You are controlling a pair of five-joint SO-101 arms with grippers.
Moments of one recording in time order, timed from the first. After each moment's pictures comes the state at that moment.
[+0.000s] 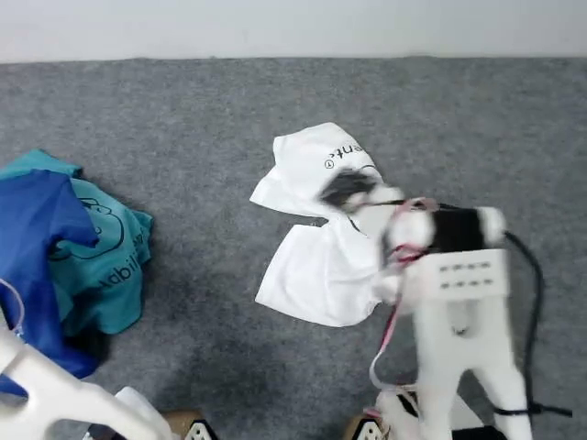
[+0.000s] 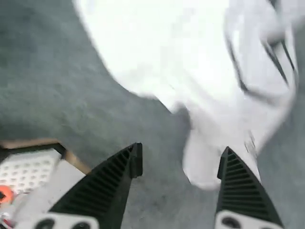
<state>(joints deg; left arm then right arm) -59.5 -38.5 17.1 99.4 -21.4 -16.0 -30.3 20.4 100.7 43.2</state>
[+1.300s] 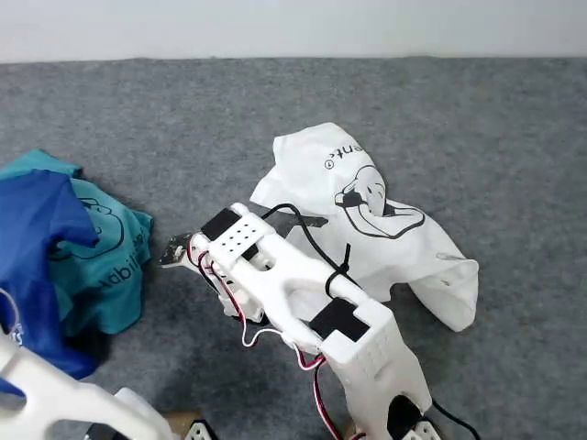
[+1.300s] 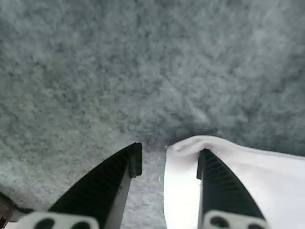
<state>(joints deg) -62.0 -38.5 17.3 99.4 -21.4 -48.4 32.4 -7.6 87.3 27.4</state>
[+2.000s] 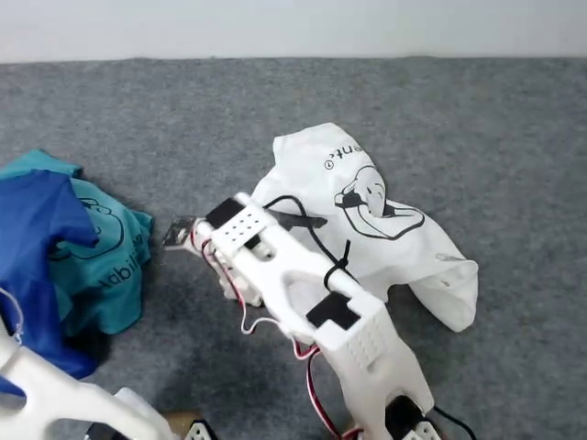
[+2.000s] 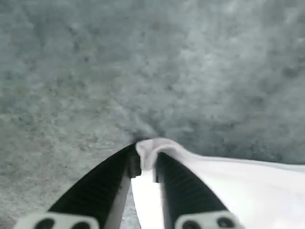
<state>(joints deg) -62.0 -38.5 20.4 99.4 -21.4 -46.2 38.5 -15.9 85.9 27.4</state>
